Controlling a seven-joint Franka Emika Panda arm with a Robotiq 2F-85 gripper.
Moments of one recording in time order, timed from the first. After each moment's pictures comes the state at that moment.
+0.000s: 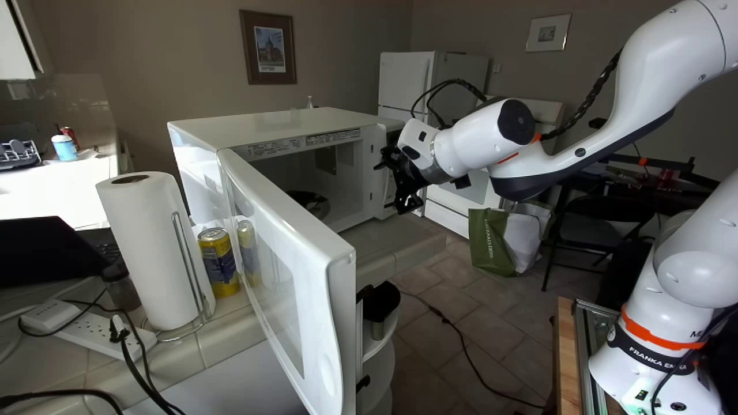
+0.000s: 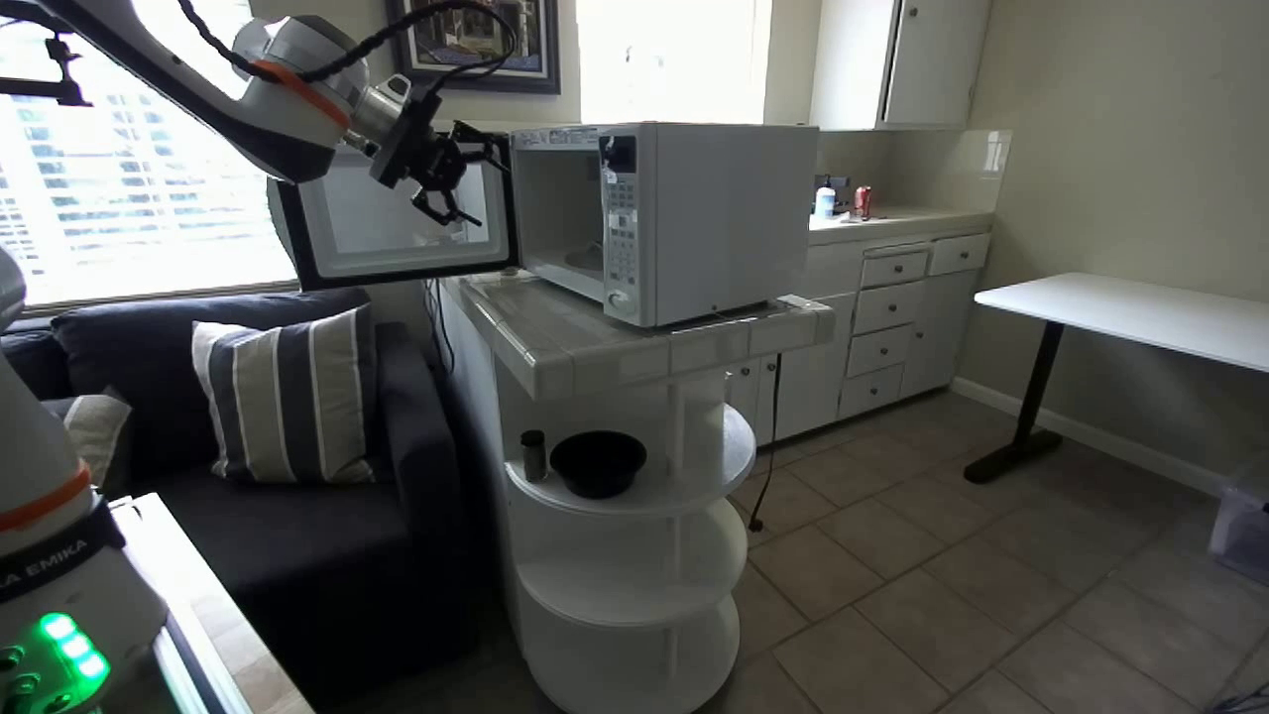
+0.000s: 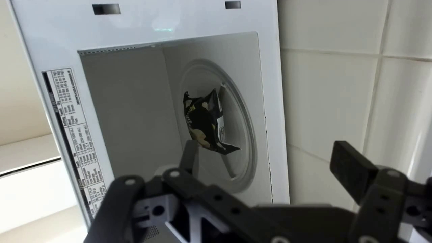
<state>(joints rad) -0.26 -0.32 0.43 -2.44 -1.30 2.79 0.19</state>
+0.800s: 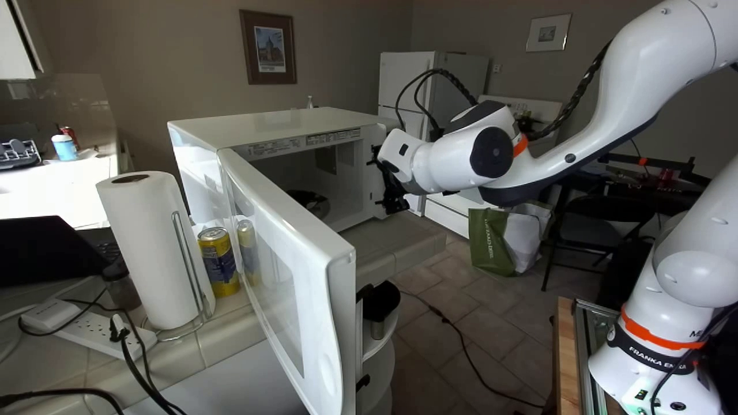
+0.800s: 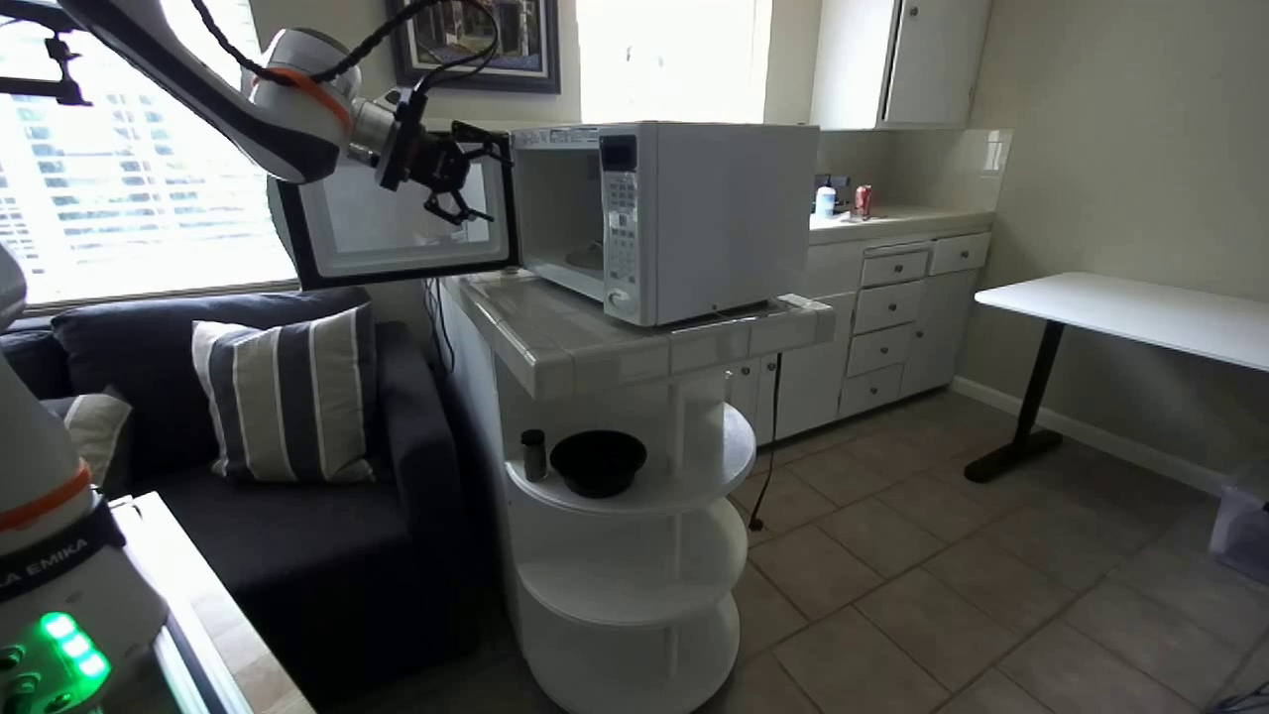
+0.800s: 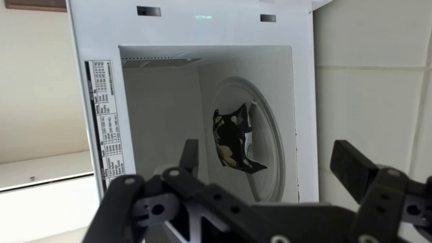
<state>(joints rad) -0.27 -0.23 0.58 -2.35 -1.49 2.48 0.38</state>
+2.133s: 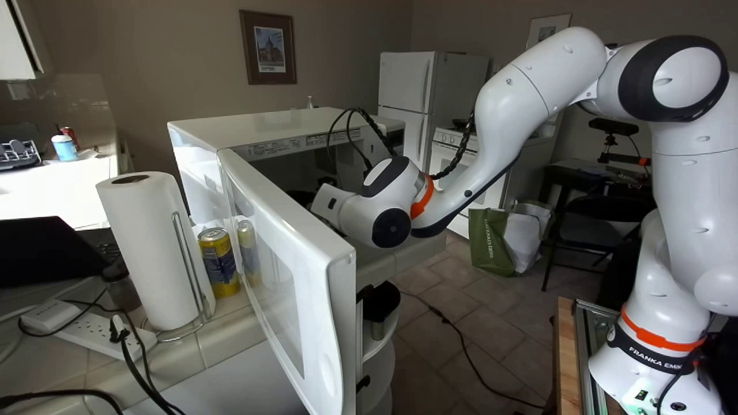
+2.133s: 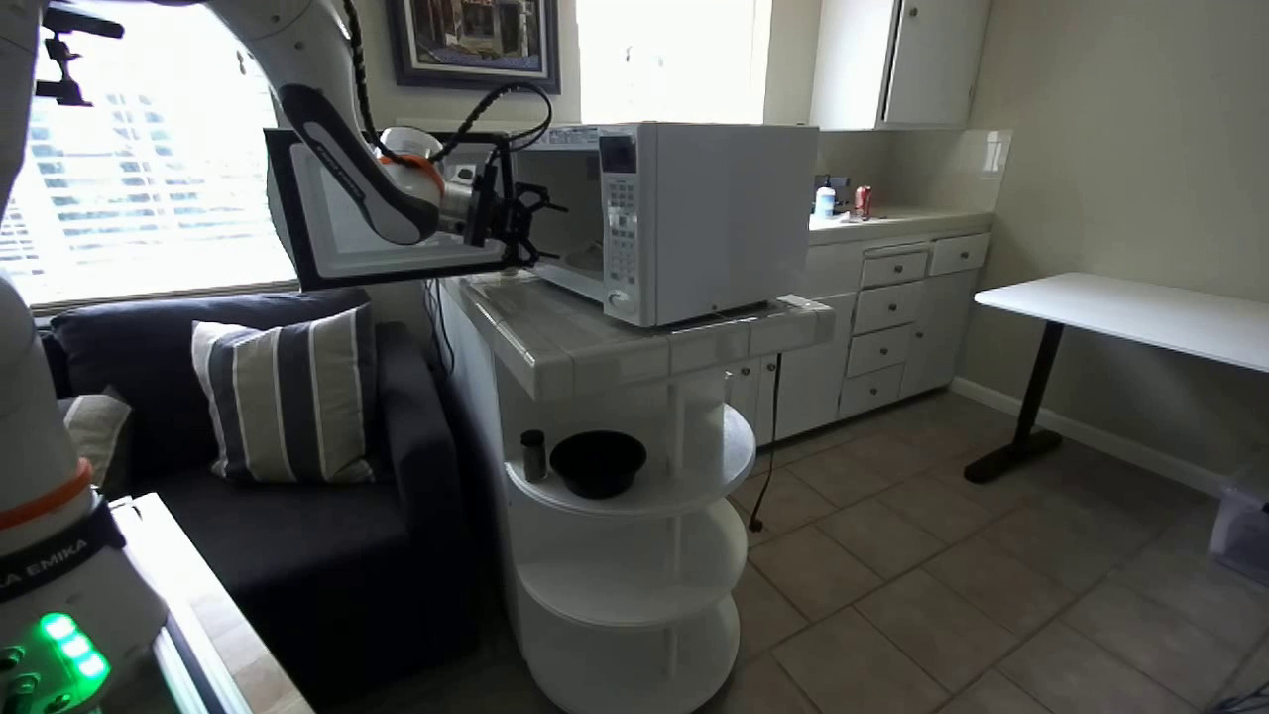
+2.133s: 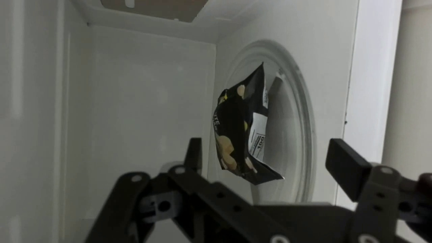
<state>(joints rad) 0.13 0.35 0.23 -1.94 -1.89 2.19 0.53</state>
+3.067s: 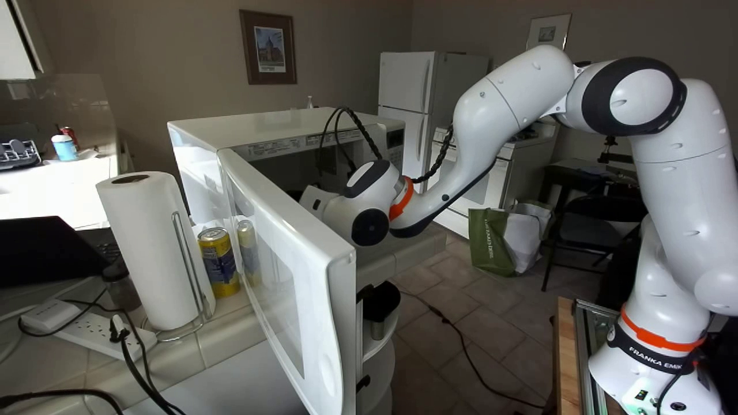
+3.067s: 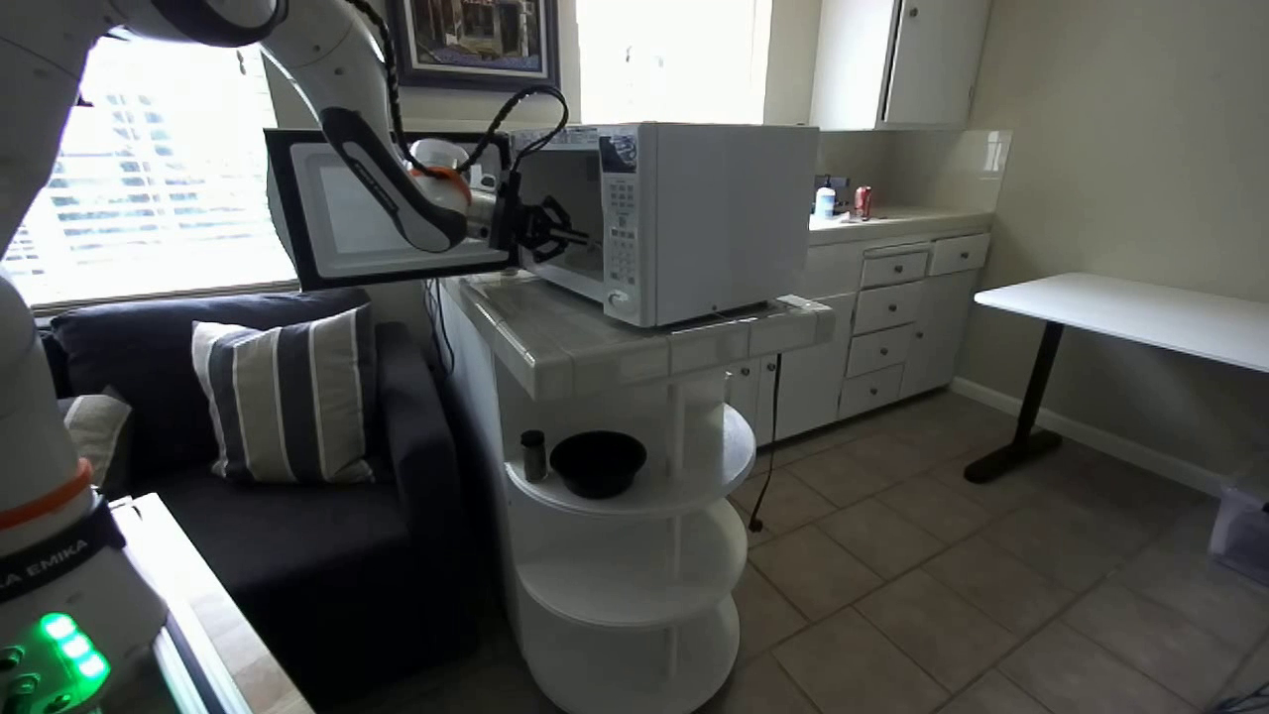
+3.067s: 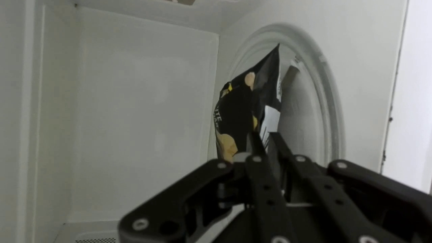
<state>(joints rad) 0.13 0.47 0.20 -1.79 -1.91 2.22 0.48</state>
